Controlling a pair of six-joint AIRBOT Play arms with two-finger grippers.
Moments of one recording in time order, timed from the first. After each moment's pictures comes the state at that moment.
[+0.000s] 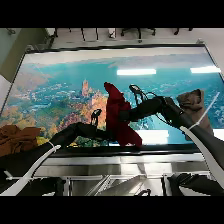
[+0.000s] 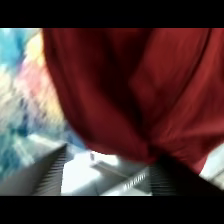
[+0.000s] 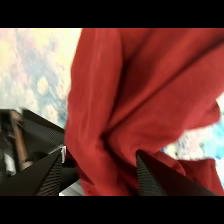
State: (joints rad) left arm -0.63 -1.40 0.76 -2.31 0.68 1.63; right arm 0.45 -1.36 1.07 2.17 -0.95 -1.60
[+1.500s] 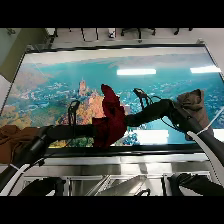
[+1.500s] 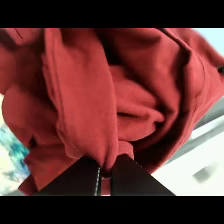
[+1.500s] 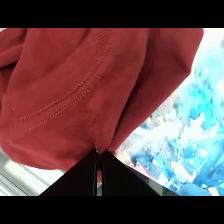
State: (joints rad) left arm -0.48 -0.98 0.63 -2.21 0.74 1.63; right arm 0.41 -1.27 0.95 2.18 -1.00 -1.64
